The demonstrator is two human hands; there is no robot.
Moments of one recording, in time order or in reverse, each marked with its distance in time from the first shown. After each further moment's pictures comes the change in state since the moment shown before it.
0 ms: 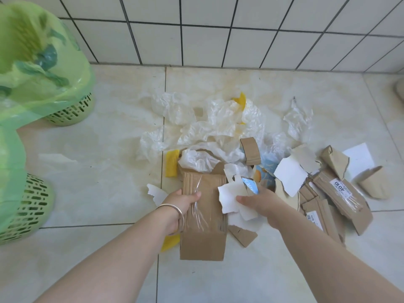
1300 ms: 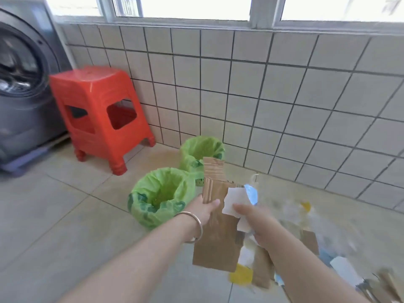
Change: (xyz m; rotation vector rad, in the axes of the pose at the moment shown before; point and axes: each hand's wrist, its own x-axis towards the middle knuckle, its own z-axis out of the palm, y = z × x) left_hand -0.336 0.007 -0.150 -0.007 0.367 0.608; right_hand -0.327 -0.095 0.145 0.081 -0.302 -0.584
